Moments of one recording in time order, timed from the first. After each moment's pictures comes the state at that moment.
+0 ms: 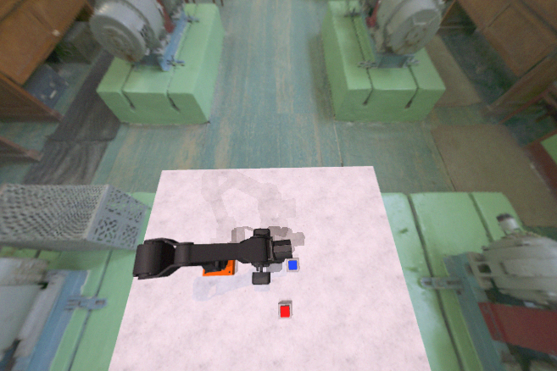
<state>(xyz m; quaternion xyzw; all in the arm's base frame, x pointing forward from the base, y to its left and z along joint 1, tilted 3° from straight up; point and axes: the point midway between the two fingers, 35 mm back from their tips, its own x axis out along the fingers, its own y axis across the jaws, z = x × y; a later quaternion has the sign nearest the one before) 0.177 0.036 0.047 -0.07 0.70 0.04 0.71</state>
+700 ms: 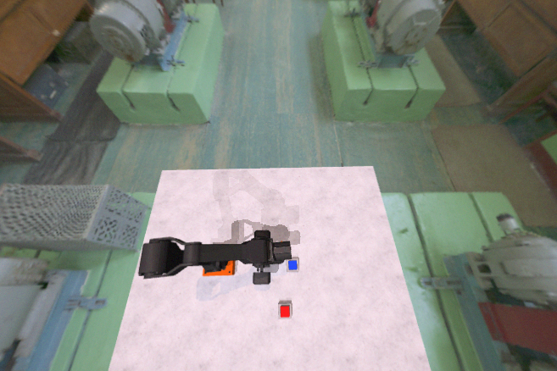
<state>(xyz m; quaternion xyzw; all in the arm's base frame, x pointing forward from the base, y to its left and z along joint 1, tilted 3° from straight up) 0.177 0.035 0.020 -0.07 0.70 0.04 0.71</state>
